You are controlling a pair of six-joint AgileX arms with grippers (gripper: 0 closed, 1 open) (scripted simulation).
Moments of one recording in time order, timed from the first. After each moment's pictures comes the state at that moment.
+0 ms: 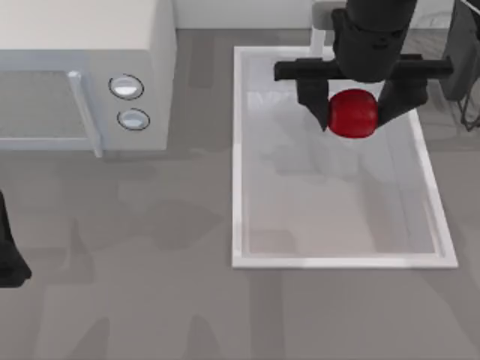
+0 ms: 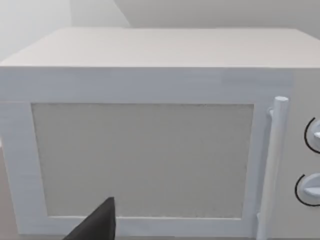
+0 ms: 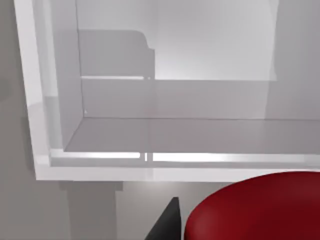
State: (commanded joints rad) left arm 0.00 0.00 0.00 0.00 0.00 0.00; right arm 0.52 2.18 2.20 -1.55 0.03 0.53
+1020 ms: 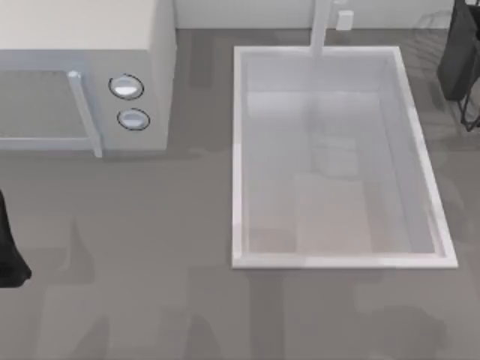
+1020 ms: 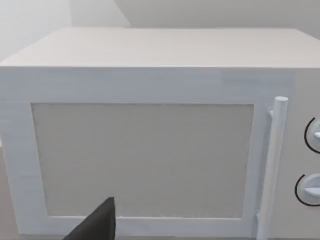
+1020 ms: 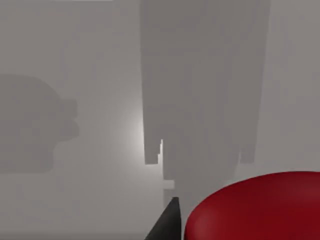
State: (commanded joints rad) left arm 0.00 0.00 0.00 0.00 0.00 0.00; right arm -0.01 1.45 1.25 -1.38 0.00 0.00
